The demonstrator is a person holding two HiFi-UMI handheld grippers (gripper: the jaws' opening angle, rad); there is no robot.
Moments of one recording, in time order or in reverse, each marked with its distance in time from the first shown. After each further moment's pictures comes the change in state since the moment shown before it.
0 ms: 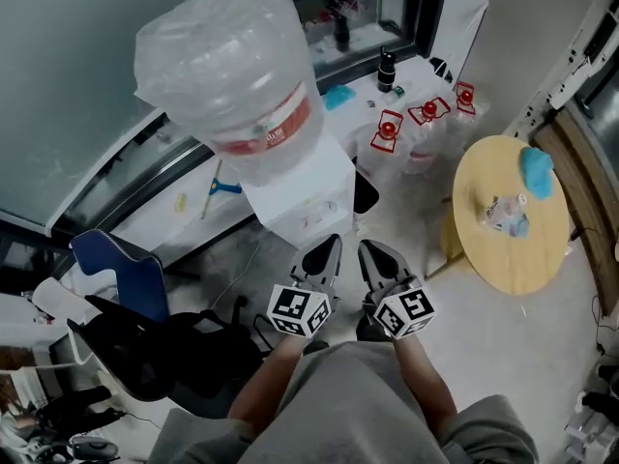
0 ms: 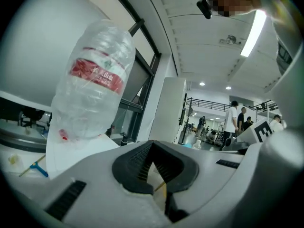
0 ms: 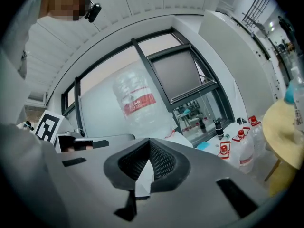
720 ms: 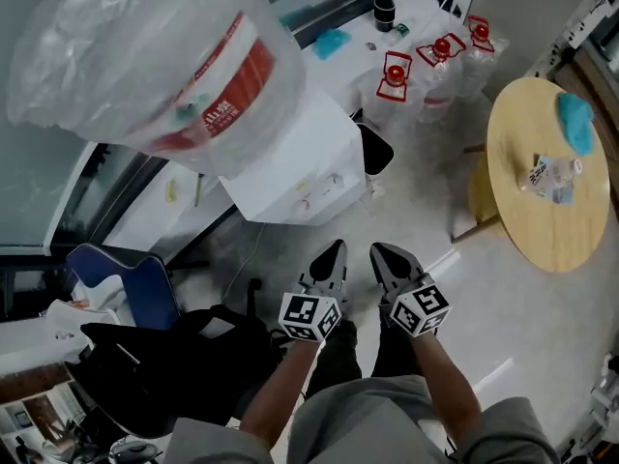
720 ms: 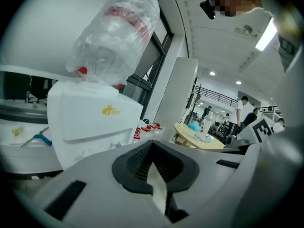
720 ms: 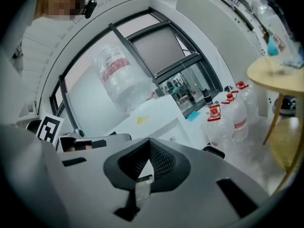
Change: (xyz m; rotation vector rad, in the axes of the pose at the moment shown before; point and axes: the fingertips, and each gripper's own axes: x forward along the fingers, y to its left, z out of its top) left arm 0.017 0.065 -0.168 -0.109 0.212 0.052; right arm 0.016 -0.070 -0.165 0.182 0.187 -0.070
